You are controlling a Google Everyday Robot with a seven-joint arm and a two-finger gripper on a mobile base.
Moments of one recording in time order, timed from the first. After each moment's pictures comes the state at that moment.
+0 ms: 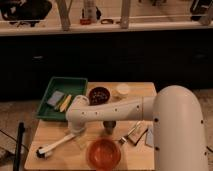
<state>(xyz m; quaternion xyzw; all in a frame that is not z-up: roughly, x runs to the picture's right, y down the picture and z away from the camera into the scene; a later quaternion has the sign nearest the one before) -0.161 0.272 0.795 -0.34 -0.21 -0.26 0.88</state>
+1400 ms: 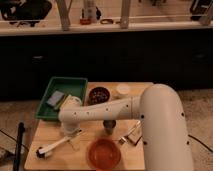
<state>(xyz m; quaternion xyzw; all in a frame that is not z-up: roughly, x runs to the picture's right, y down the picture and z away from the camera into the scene) -0.208 0.286 0.802 -0.34 -0.24 -0.30 0.86</state>
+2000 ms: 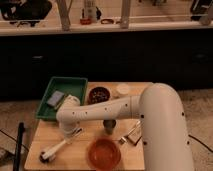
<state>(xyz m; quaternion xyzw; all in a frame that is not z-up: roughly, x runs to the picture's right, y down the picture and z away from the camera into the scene) -0.208 0.281 0.795 -0.34 -0.24 -0.30 0.86</state>
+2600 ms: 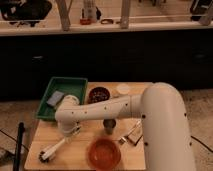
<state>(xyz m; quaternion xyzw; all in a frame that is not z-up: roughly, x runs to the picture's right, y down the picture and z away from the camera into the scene) -0.214 0.270 0.781 -0.33 -0.24 -0.30 0.86</state>
